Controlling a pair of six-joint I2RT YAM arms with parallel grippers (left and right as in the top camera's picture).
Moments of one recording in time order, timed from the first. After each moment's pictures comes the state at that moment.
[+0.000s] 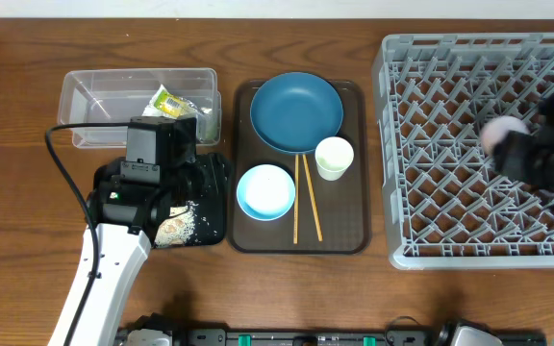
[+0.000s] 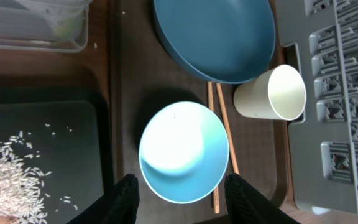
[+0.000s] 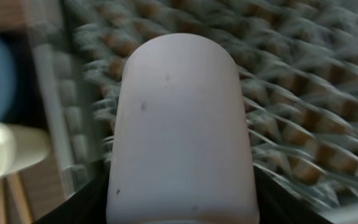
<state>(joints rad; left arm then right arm) -0.15 1.17 0.97 -0.73 0.35 -0.33 -0.33 1.31 1.34 -1.08 -0.09 0.05</state>
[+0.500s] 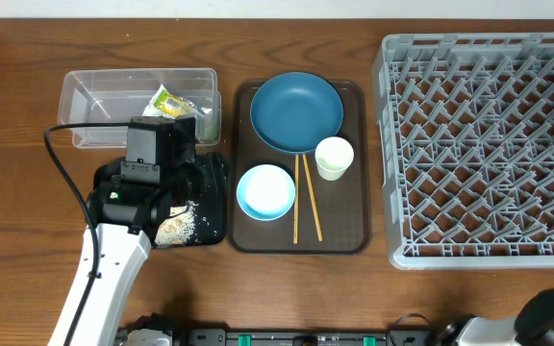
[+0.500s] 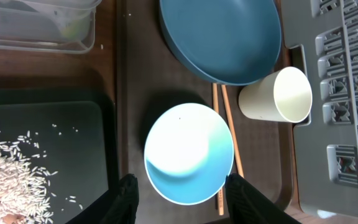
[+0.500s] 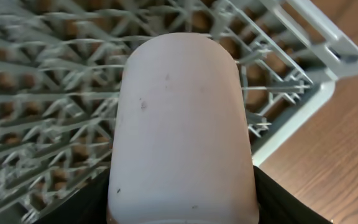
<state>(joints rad) -0.15 1.17 0.97 -0.73 0.33 -0.33 -0.72 1.61 1.60 -1.19 -0.01 0.13</state>
